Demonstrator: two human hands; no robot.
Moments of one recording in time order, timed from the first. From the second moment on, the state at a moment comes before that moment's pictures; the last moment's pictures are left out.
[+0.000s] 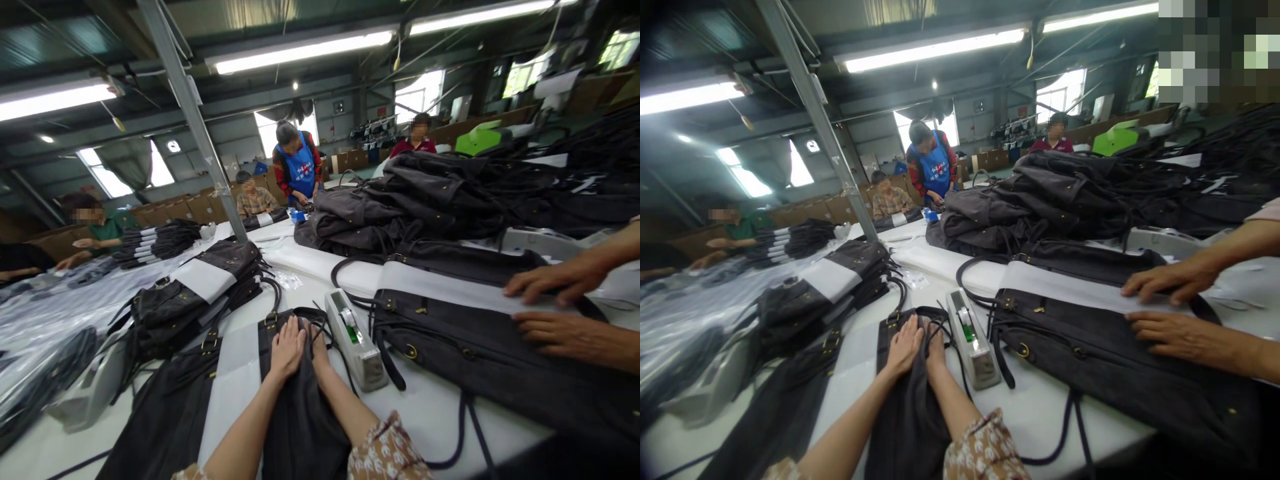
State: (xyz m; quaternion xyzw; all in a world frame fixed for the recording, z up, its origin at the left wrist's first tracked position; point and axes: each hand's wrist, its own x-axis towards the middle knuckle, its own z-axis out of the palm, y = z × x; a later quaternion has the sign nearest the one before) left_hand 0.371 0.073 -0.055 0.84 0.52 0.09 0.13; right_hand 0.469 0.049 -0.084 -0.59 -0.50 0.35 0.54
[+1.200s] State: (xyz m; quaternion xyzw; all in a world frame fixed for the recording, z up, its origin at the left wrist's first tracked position) left_hand 0.381 0.057 -0.055 0.83 0.56 0.02 -0.01; right_hand 0.482 -0.172 -0.041 -0.61 -0.46 0.40 0.51
